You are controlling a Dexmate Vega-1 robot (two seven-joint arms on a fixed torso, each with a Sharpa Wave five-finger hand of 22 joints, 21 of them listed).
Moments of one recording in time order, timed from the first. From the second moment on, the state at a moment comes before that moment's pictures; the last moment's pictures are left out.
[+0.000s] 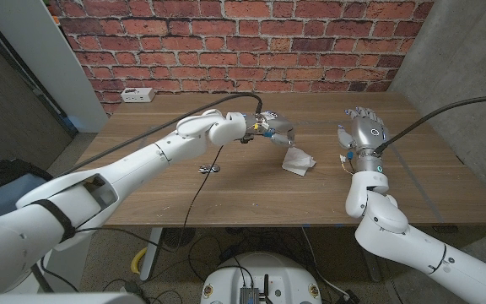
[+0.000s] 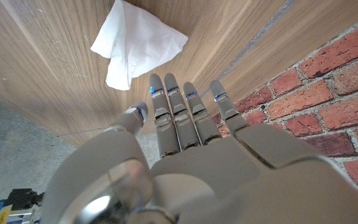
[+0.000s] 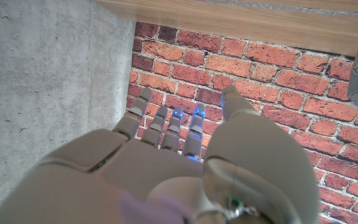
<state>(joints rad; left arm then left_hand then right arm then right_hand) 0.33 0.54 0.95 -1.53 0.73 -0.25 -0.31 0.49 0.15 0.61 -0.04 0.22 0.83 0.04 0.18 0.19 0.73 -0.01 0.23 0.21 0.50 -0.03 0.18 0.19 0.08 0.14 0.80 0.19 -1.07 -0.83 -0.65 -2.23 -0.59 -1.09 -0.56 0.79 0.17 0.34 -0.11 0.18 0.38 -0.10 0.22 0.19 0.22 -0.03 0.26 0.20 0.11 -0.04 0.32 0.25 0.26 0.08 0.26 0.18</state>
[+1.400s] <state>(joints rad) 0.22 0.45 1.03 -1.35 0.55 -0.42 -0.50 0.36 0.16 0.67 -0.04 0.18 0.74 0.04 0.19 0.19 0.73 0.03 0.24 0.20 0.52 -0.03 0.23 0.18 0.06 0.14 0.76 0.19 -1.11 -0.82 -0.62 -2.24 -0.58 -1.08 -0.57 0.78 0.17 0.35 -0.11 0.18 0.38 -0.10 0.21 0.19 0.22 -0.03 0.25 0.20 0.11 -0.04 0.32 0.25 0.25 0.09 0.25 0.18</state>
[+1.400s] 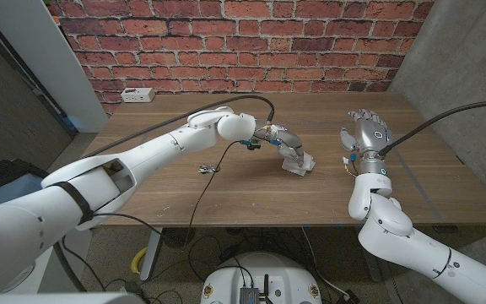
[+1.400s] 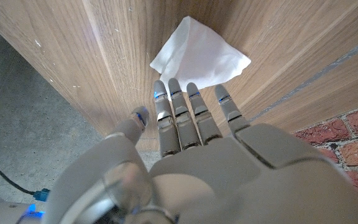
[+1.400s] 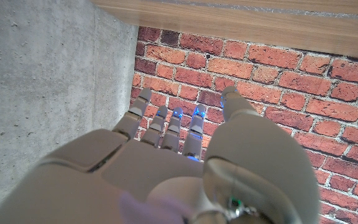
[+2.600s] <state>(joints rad) 0.19 0.40 1.02 -1.22 0.31 -0.49 -0.68 0.30 0.16 0.75 -0.06 0.18 0.61 0.03 0.23 0.18 0.64 0.09 0.18 0.20 0.50 0.04 0.18 0.18 0.12 0.17 0.74 0.19 -1.09 -0.82 -0.64 -2.23 -0.60 -1.09 -0.55 0.78 0.17 0.35 -0.11 0.18 0.38 -0.10 0.21 0.19 0.23 -0.04 0.24 0.20 0.11 -0.04 0.32 0.25 0.25 0.09 0.25 0.18</state>
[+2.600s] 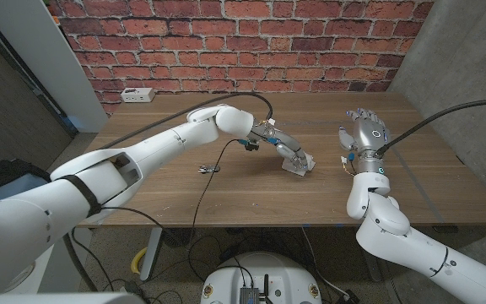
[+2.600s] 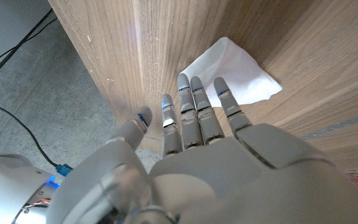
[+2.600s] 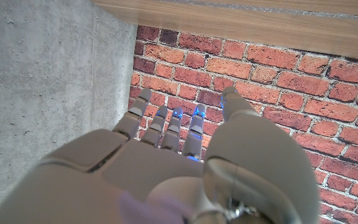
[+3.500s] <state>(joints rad) 0.26 0.46 0.98 -1.38 0.59 -0.36 -0.41 0.44 0.21 0.74 -0.10 0.22 1.04 0.17 0.34 0.27 0.91 0.06 0.37 0.31 0.80 -0.02 0.48 0.38 0.38 0.11 0.90 0.21 -1.10 -0.82 -0.62 -2.23 -0.59 -1.07 -0.55 0.78 0.17 0.35 -0.11 0.18 0.38 -0.10 0.20 0.19 0.23 -0.03 0.24 0.20 0.11 -0.04 0.32 0.25 0.25 0.09 0.24 0.18</state>
